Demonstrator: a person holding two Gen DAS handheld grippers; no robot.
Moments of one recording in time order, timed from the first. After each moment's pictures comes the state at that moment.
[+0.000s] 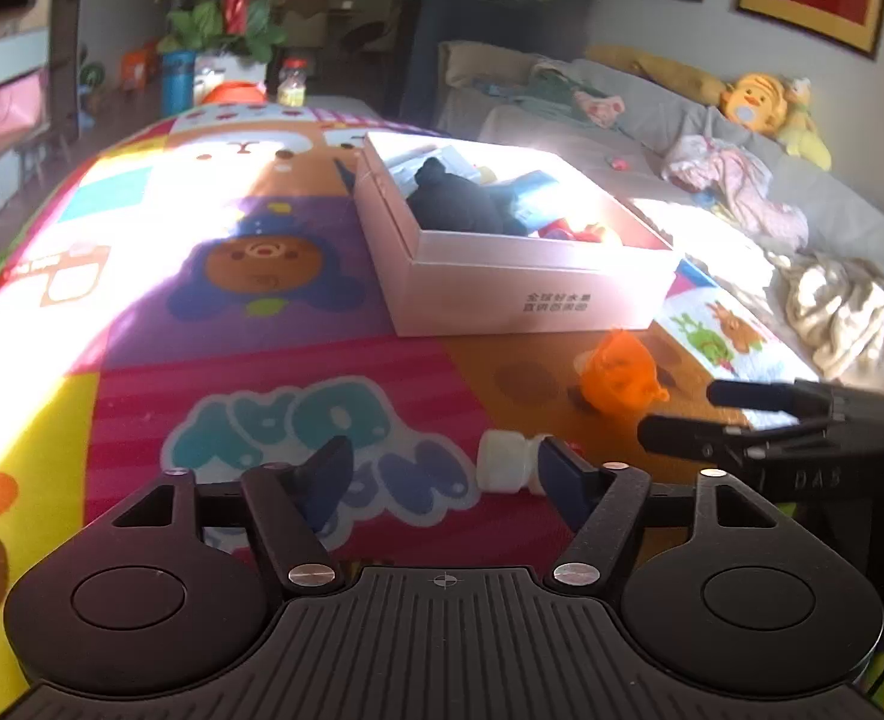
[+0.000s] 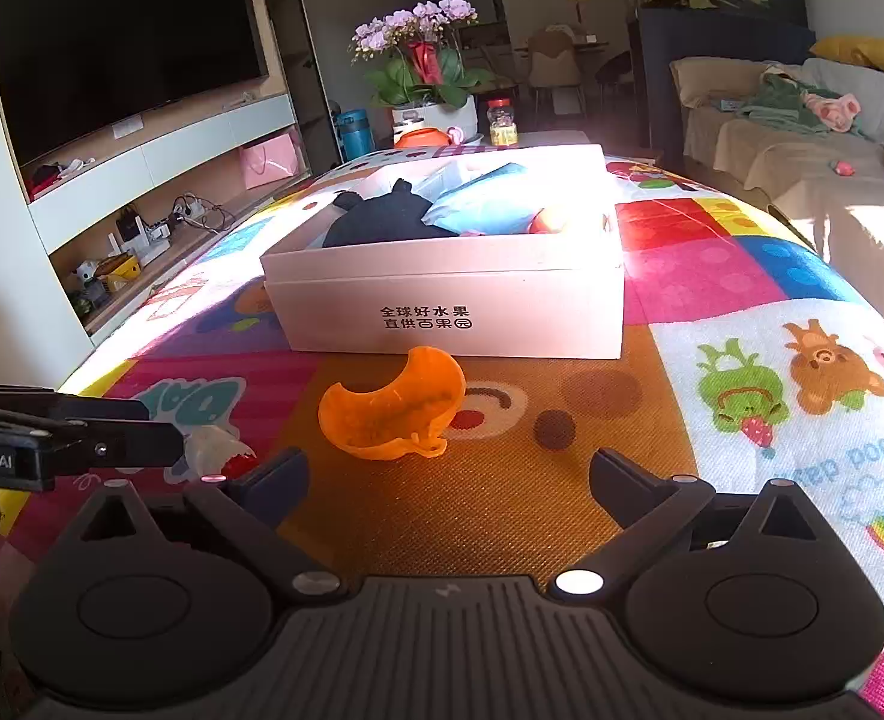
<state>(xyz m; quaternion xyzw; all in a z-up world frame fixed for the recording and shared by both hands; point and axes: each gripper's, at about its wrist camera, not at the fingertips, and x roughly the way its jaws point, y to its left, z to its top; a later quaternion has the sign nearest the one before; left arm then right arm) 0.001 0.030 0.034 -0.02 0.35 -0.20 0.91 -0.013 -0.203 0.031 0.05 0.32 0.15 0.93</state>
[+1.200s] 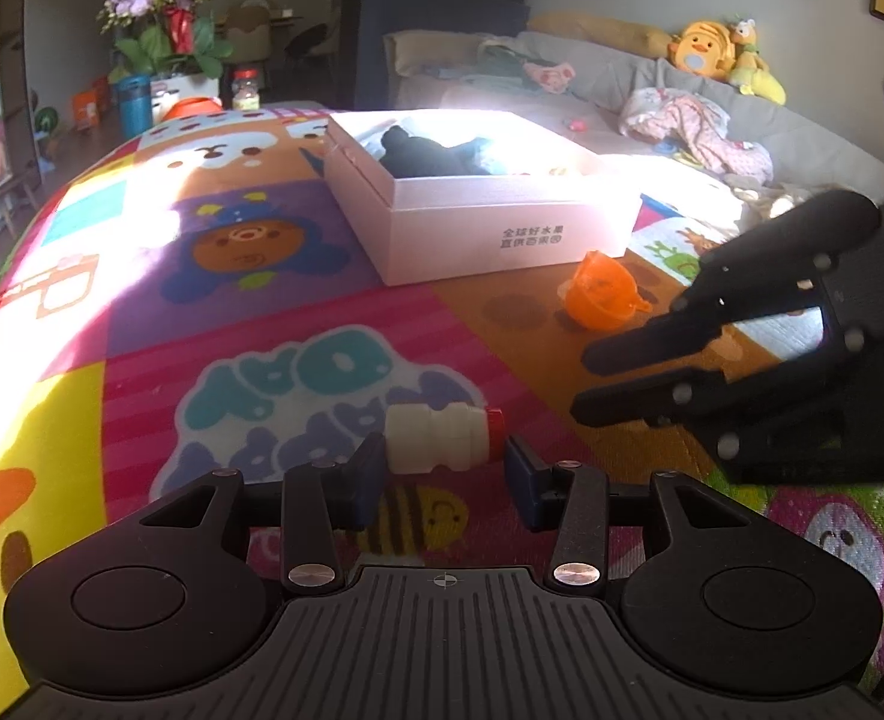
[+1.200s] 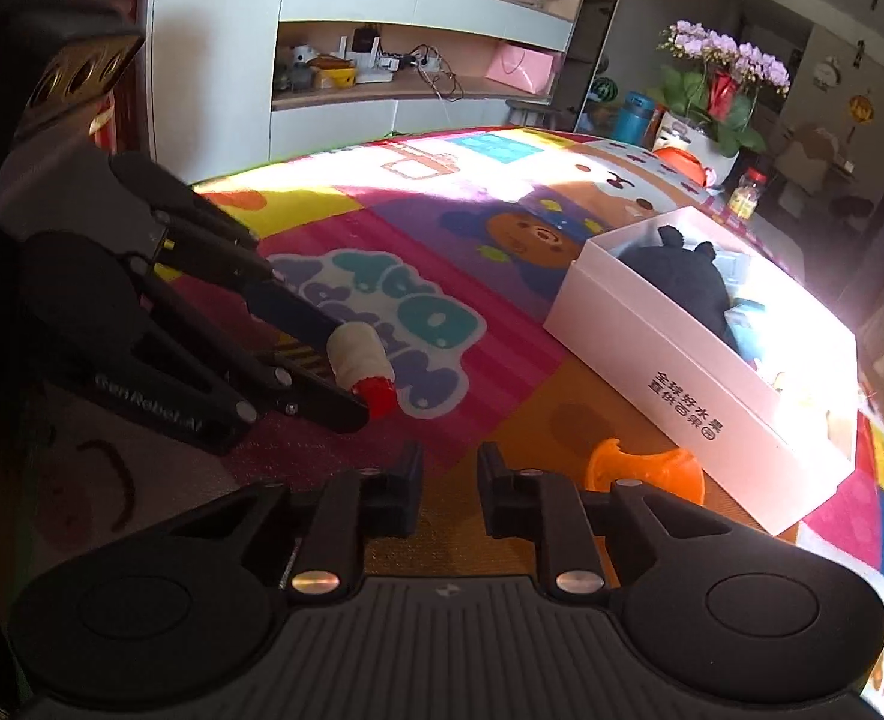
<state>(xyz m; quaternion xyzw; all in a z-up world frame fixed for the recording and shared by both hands) -0.021 0.043 0.018 0.04 0.35 -0.23 0.91 -0.031 -0.105 0.064 -0.21 0.33 0.34 0.86</state>
